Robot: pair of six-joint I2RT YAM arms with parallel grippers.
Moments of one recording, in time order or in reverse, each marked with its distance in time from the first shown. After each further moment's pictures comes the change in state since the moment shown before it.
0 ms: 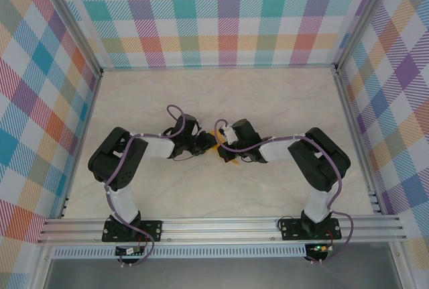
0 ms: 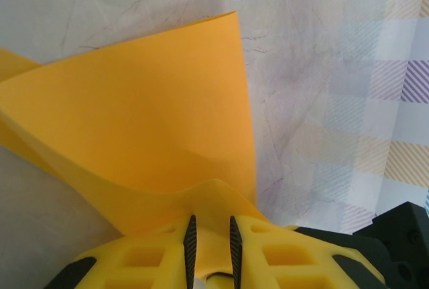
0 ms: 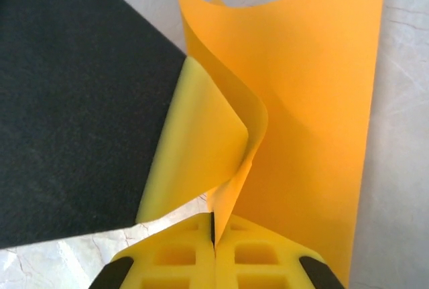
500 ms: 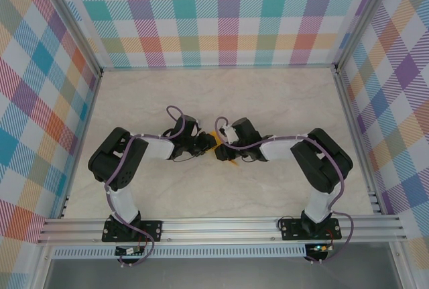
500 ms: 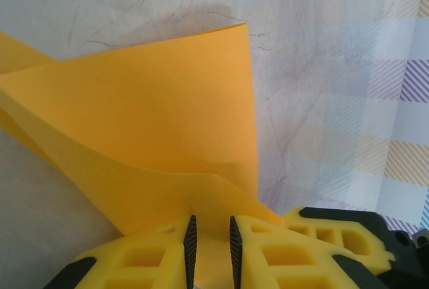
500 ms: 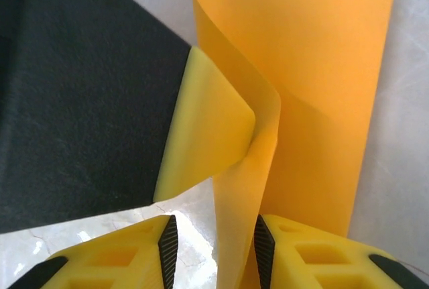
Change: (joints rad) left arm 0.000 0.006 -0.020 0.037 0.000 -0.001; right arm 0.000 -0.018 0.024 -0.087 -0.021 0.028
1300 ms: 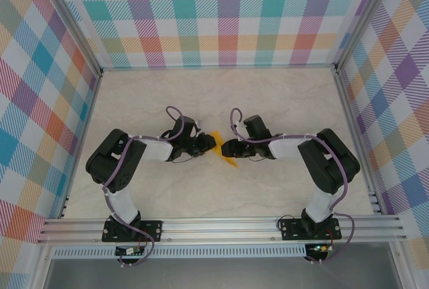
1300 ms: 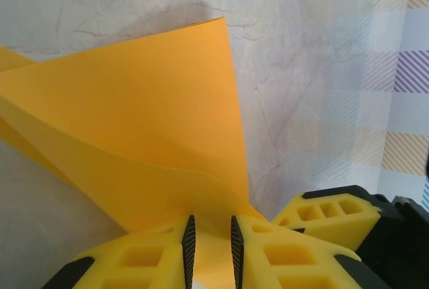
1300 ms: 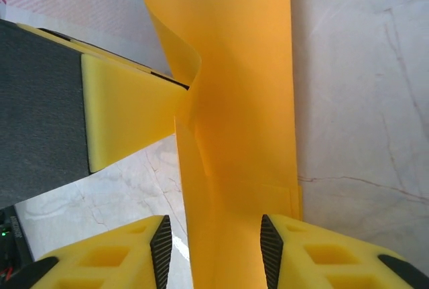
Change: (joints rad) left arm 0.000 -0.024 -0.030 0.025 0.007 0.024; right arm -0.105 -0.045 -0.051 -0.011 -0.175 0.211
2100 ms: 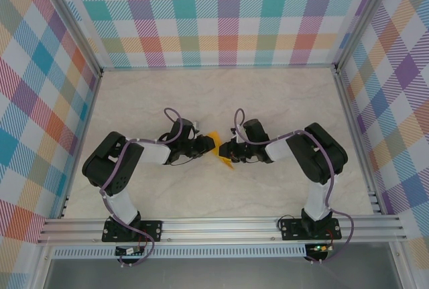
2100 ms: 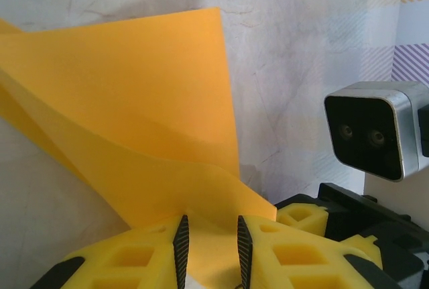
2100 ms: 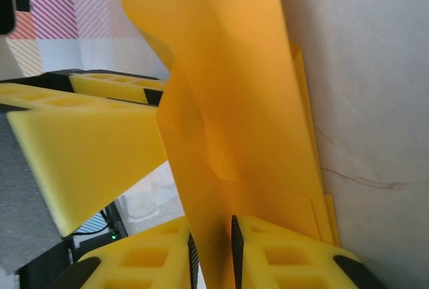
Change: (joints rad) left arm 0.000 -0.040 -0.052 0.042 -0.003 0.023; right arm -0.015 0.129 -0.040 0.269 -0.208 0.369
